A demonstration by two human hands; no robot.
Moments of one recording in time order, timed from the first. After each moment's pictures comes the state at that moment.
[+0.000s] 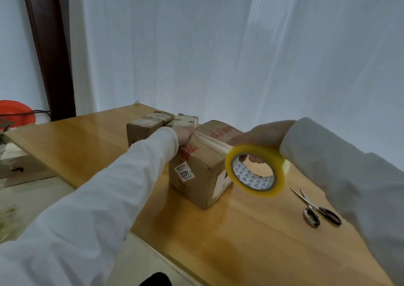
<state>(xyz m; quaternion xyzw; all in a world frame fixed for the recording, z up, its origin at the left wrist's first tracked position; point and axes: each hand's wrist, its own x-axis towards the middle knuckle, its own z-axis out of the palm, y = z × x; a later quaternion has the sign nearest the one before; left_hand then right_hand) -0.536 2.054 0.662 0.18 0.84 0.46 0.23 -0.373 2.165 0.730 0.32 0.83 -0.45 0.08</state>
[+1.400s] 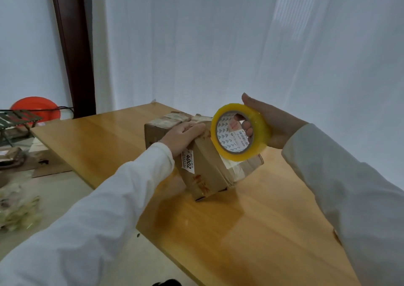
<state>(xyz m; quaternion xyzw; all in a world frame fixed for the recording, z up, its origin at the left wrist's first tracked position) -0.579 2.017 0.627 0.32 0.76 0.55 0.13 -0.423 2.160 0.734 0.17 0.71 -0.68 -0.01</state>
